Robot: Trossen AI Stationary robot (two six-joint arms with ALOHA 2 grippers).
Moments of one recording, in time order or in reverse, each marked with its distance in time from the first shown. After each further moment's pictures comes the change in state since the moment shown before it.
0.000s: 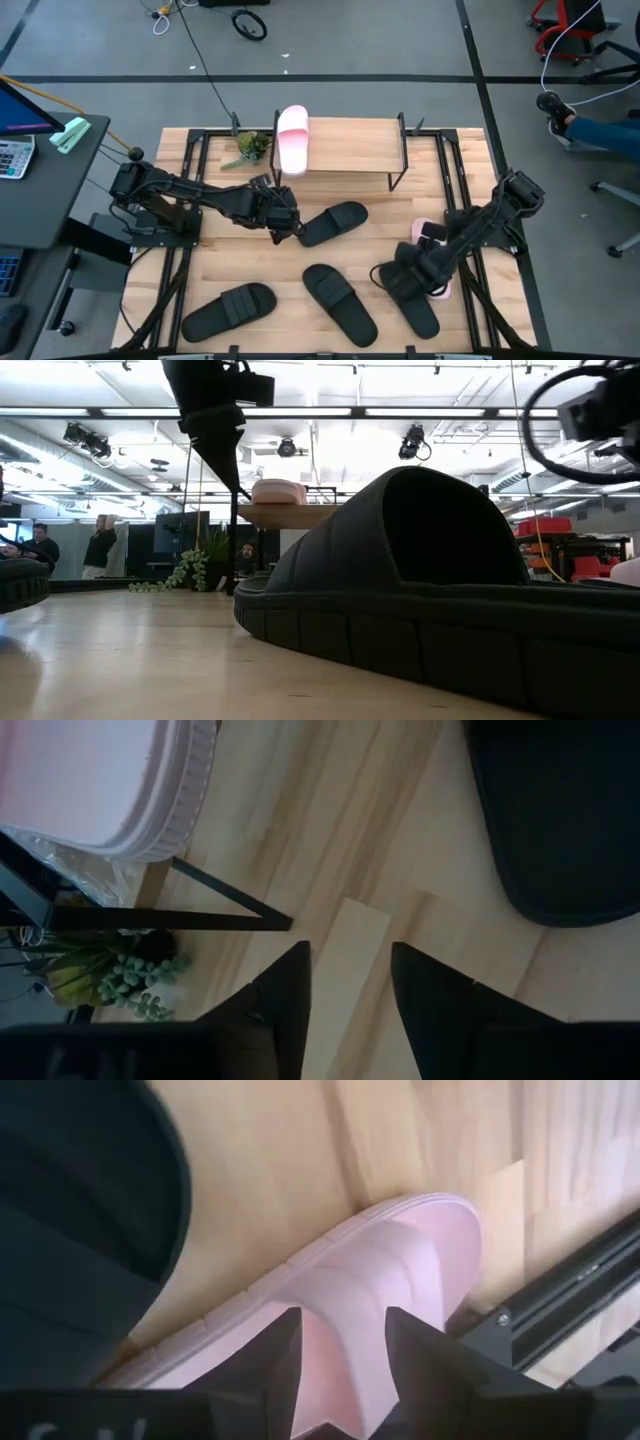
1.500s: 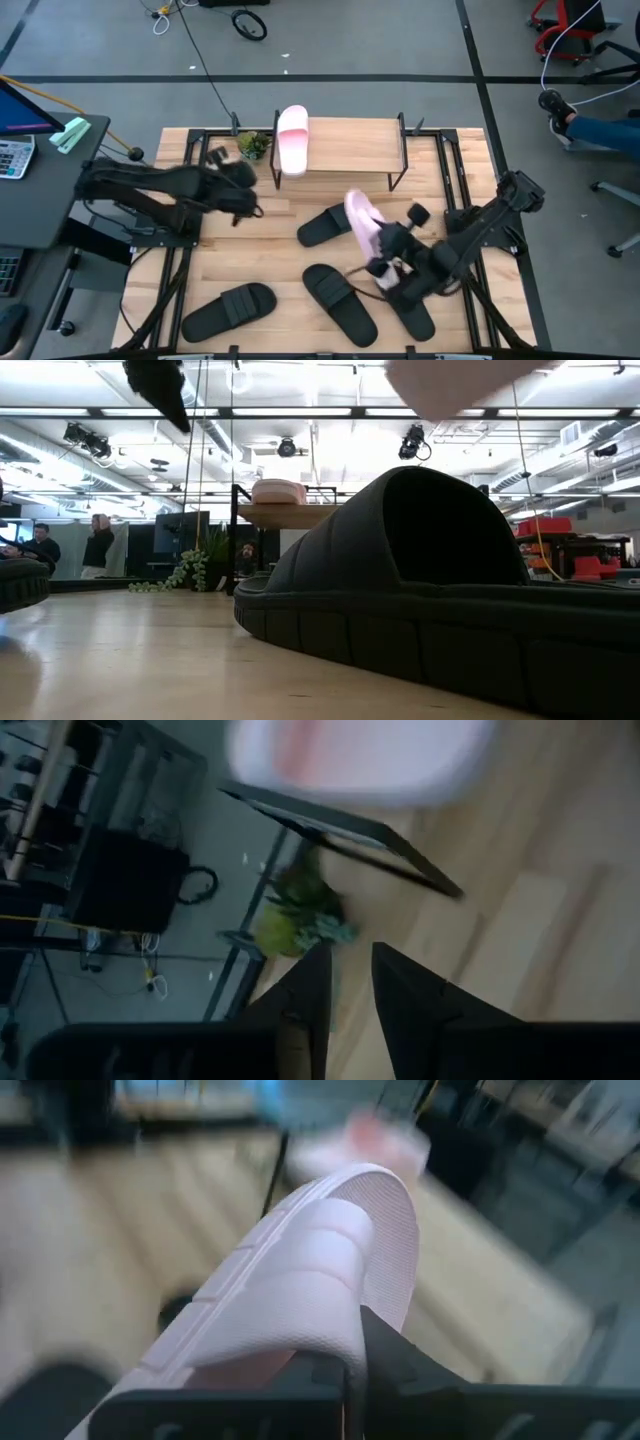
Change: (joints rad) left arm 0.009 -0.358 0.001 -0.323 -0.250 0.043; right arm -0.037 -0.006 0.493 0.047 0.930 0.015
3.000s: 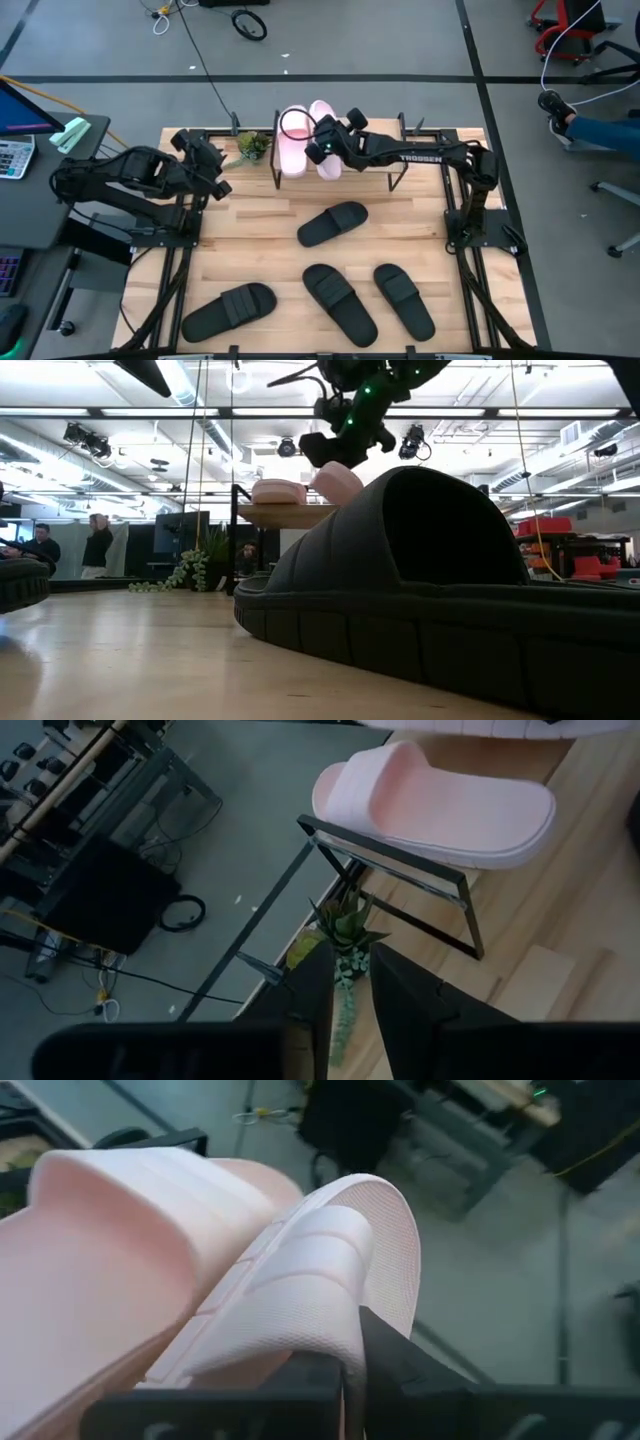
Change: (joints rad) left arm 0.033 -0.268 0.000 0.028 -0.049 0.030; right arm -0.920 0.222 -0.012 0.991 -0.410 -0.947
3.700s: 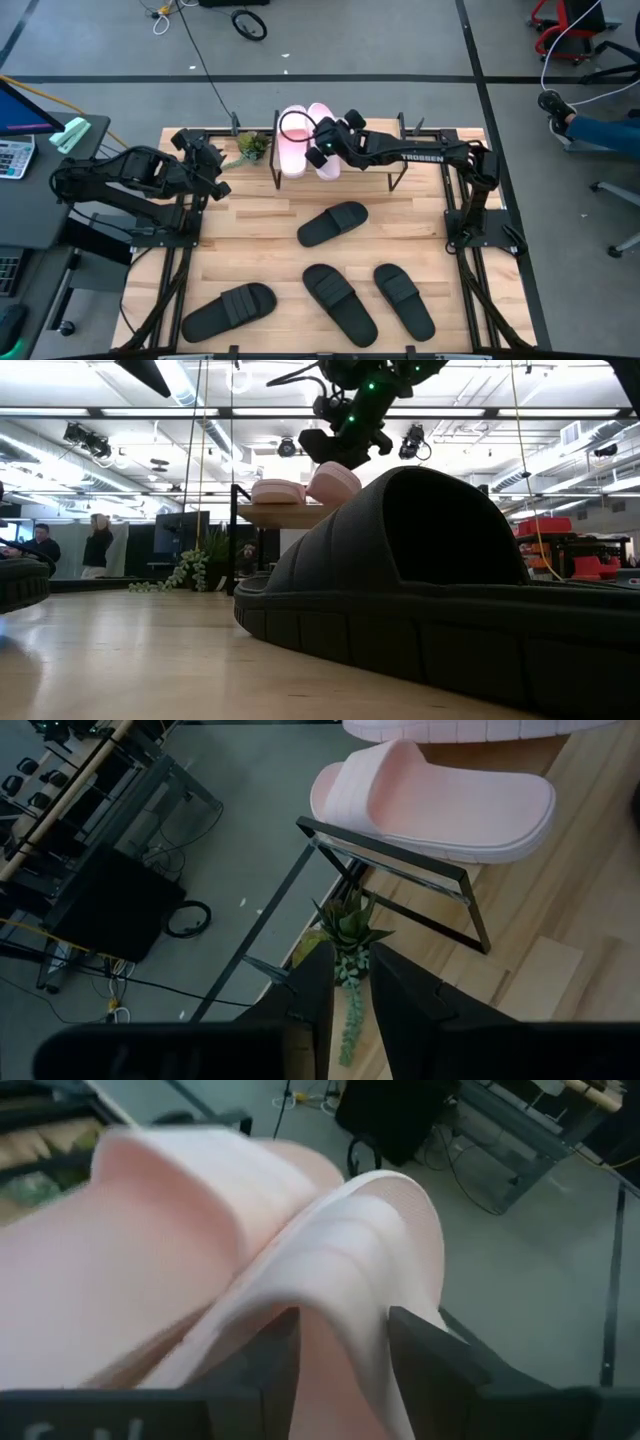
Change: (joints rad) left arm 0.000 0.000 0.000 0.000 0.001 0.040; right arm 0.010 -0.008 0.017 -0.078 -0.098 0.013
